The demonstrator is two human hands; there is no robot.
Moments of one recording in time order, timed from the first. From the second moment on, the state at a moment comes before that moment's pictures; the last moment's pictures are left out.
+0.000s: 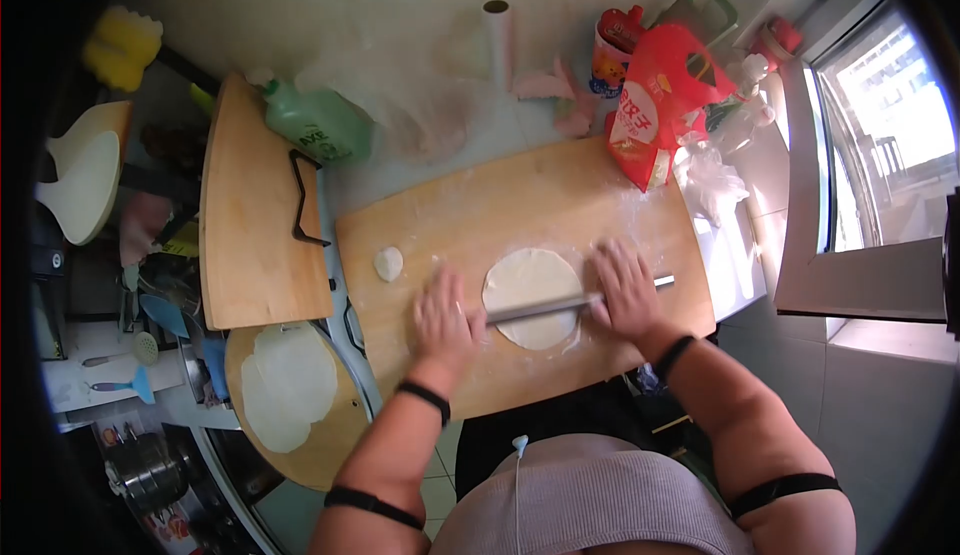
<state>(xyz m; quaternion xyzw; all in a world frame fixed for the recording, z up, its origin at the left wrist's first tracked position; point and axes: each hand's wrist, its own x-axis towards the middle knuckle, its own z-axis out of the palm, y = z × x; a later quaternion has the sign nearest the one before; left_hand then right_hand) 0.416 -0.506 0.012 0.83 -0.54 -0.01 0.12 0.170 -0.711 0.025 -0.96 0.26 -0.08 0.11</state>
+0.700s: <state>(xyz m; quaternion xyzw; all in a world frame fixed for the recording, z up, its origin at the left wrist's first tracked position) 0.375 -0.513 0.034 0.68 -0.67 -0.17 0.23 0.186 -0.739 0.031 -0.98 0.12 -0.12 0.14</state>
